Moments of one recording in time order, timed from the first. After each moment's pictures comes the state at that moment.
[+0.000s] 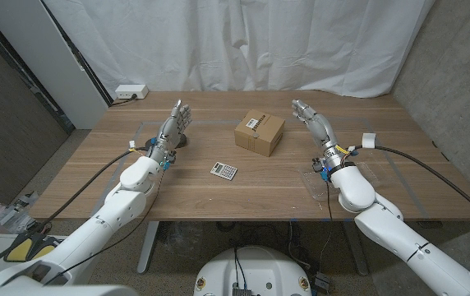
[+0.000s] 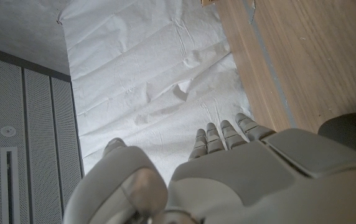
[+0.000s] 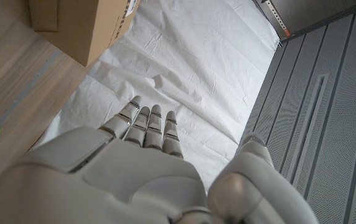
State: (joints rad) left arm 0.92 0.57 0.34 -1.34 -0.63 -0.39 -0.08; left_hand 0.38 -0.03 -0.02 0.08 0.37 0.00 0.04 0.21 0.18 0.04 -0.02 0.22 0.18 -0.02 -0.01 0.19 0.18 -0.01 -0.03 0.20 0.17; right arm -1.17 -0.62 -0.36 -1.83 0.16 0.34 -0.30; right_hand 0.25 0.00 0.22 -0.11 0.23 0.24 0.07 0.22 0.18 0.22 0.09 0.23 0.18 0.12 0.04 0.19 0.17 0.21 -0.04 0.20 0.18
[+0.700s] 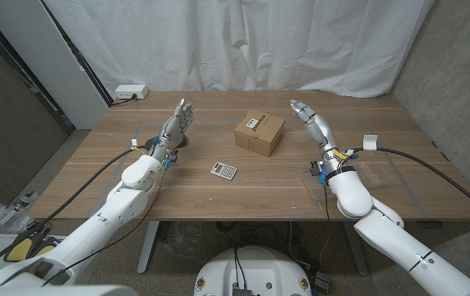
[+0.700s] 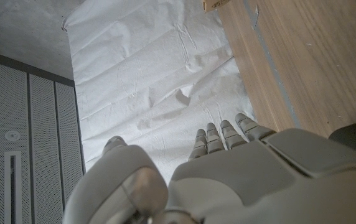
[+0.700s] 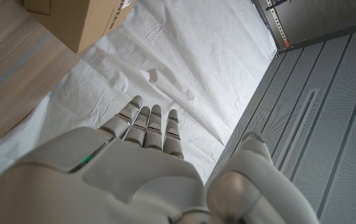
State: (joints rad) left arm 0.92 0.58 0.35 -1.35 -0.62 -0.39 -0.09; left_hand 0.39 -0.03 -0.02 0.08 0.37 0.00 0.04 0.21 0.18 0.04 -0.02 0.21 0.18 -0.01 -0.01 0.19 0.18 -0.02 -0.03 0.20 0.17; right arm -1.22 -0.62 -0.36 -1.91 0.01 0.29 -0.39; right_hand 0.29 0.01 0.22 -0.13 0.23 0.29 0.04 0.22 0.18 0.22 0.09 0.23 0.18 0.12 0.04 0.19 0.17 0.21 -0.04 0.20 0.18
